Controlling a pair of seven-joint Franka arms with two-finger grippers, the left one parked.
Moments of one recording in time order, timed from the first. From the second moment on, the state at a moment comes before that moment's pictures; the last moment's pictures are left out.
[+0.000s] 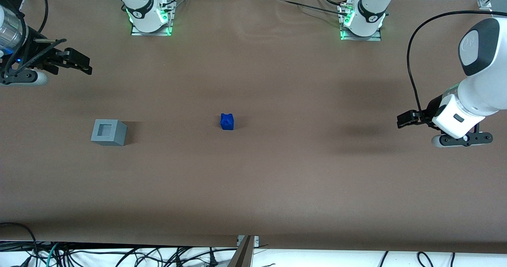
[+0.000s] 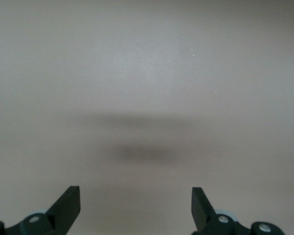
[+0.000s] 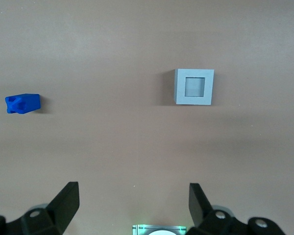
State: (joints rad) arm 0.02 0.03 0.07 -1.55 0.03 1.48 0.09
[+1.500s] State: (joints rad) arm 0.01 0.03 0.07 -1.55 0.03 1.48 0.05
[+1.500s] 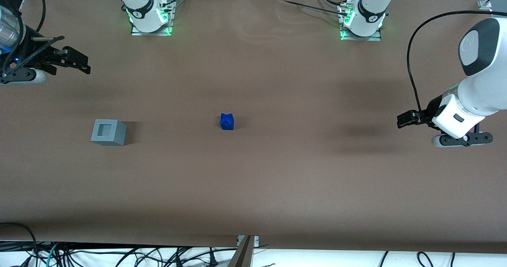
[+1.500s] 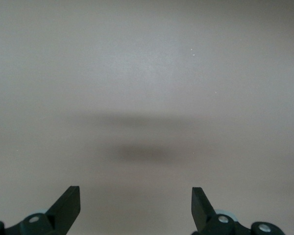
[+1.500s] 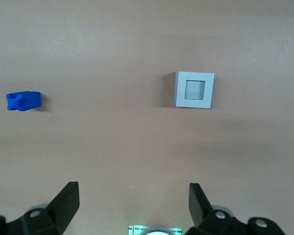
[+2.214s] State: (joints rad) arm 0.01 0.03 0.07 -1.55 0.03 1.48 0.05
